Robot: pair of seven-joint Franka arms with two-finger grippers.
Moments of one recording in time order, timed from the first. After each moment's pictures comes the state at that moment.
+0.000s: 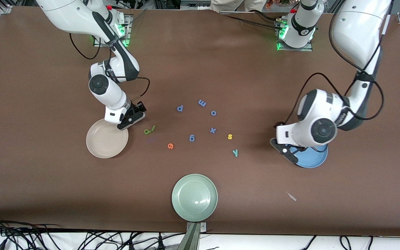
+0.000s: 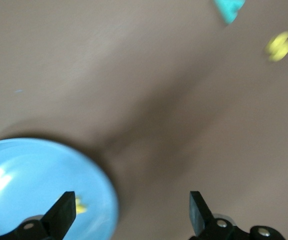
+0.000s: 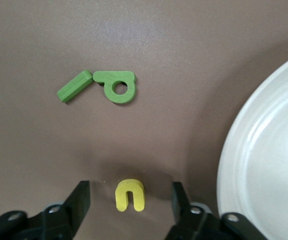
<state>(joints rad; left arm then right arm) -0.11 0.60 -0.21 -1.61 0.10 1.98 0.31 0.25 0.43 0.12 -2.24 0.04 2.71 -0.25</state>
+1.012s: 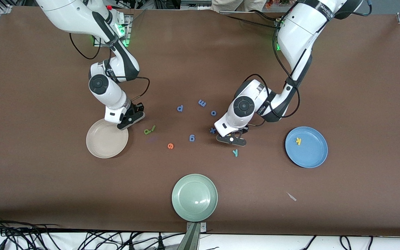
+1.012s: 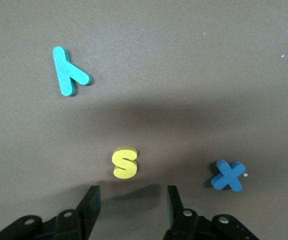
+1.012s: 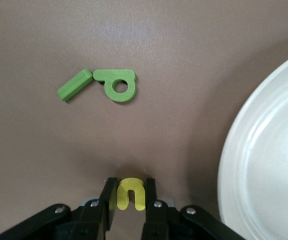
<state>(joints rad) -0.39 0.76 -0.21 -1.63 0.10 2.32 -0.43 0.25 0.43 0.12 -2.24 0.04 2.71 -0.25</state>
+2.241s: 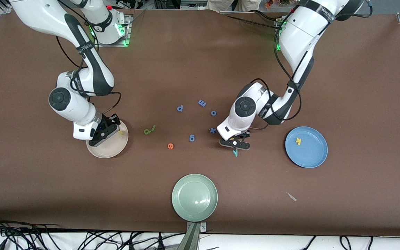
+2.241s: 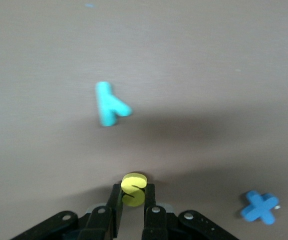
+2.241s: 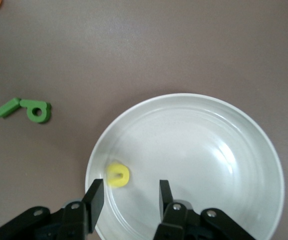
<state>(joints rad) -0.37 0.75 -0.20 -1.61 0.20 2.30 -0.49 0.12 0.43 0.09 -2.01 0.04 2.47 -0.47</state>
